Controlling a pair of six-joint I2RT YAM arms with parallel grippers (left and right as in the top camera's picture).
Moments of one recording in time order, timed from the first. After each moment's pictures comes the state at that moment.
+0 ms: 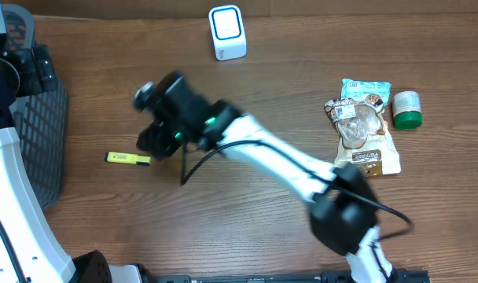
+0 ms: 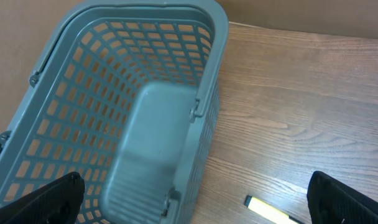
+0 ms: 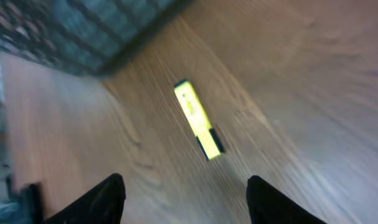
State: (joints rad) left arm 0.31 1.57 2.10 -1.29 -0.21 0.13; right arm 0.90 2.16 1.86 -0.55 -0.34 0.14
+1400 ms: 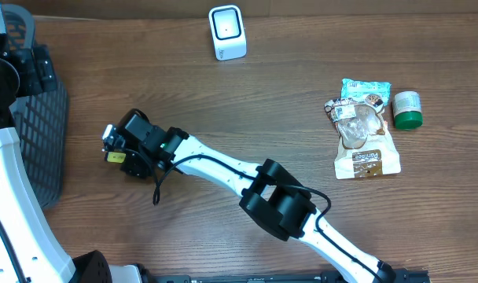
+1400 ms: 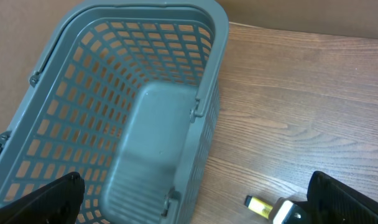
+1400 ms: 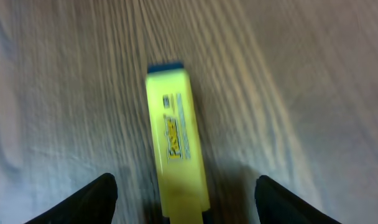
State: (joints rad) left arm 0.31 1.57 2.10 -1.29 -0.21 0.13; right arm 1.01 2.59 2.19 -0.52 -0.17 -0.22
